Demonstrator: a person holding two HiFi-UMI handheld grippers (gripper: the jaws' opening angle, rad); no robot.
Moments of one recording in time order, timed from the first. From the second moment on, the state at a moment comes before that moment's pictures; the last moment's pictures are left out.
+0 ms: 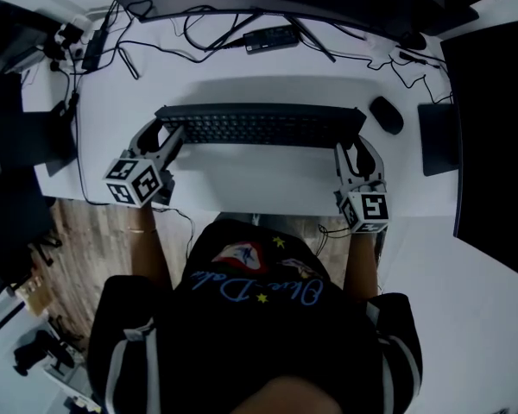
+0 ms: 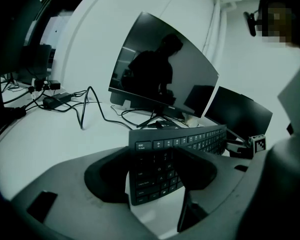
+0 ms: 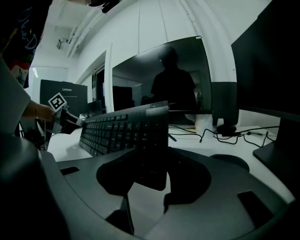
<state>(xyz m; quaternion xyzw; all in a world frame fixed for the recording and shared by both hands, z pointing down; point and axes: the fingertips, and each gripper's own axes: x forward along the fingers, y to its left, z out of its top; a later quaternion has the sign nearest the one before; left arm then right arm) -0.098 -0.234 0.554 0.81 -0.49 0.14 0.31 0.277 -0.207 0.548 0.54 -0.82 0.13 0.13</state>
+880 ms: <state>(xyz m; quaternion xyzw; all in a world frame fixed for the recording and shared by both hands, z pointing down) -0.095 -0.261 0.588 0.78 -0.49 0.16 0.35 0.278 -0.222 0.608 0.51 -0.80 0.27 0.17</state>
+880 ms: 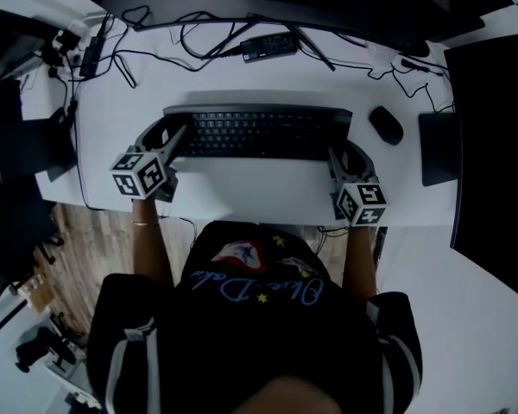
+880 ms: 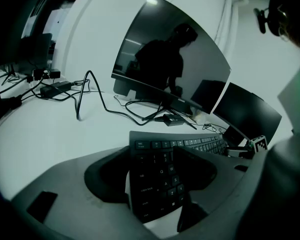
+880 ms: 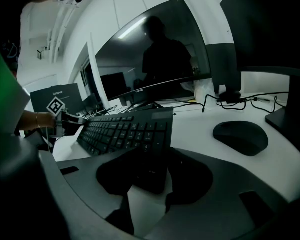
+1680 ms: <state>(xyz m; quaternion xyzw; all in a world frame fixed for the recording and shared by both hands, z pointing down) -0.098 -0.270 0.625 0.77 -0.49 0.19 0.37 0.275 -0.230 0.622 0.51 -0.78 0.27 0.23</state>
